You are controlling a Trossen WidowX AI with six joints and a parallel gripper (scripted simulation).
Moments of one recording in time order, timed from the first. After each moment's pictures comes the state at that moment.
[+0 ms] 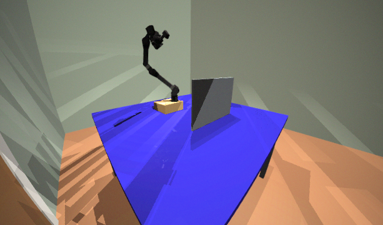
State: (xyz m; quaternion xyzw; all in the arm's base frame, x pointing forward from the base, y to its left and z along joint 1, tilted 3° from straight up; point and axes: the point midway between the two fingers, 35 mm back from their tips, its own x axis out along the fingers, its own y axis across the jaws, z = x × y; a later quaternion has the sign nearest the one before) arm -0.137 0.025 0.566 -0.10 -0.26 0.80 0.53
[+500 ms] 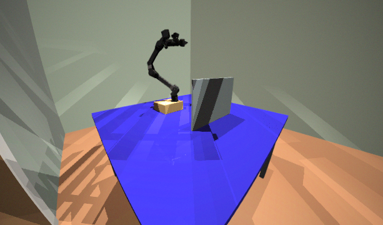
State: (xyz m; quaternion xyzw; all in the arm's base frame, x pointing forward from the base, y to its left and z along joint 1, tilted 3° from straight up) arm 0.008 0.130 0.532 0.12 0.03 0.65 0.75
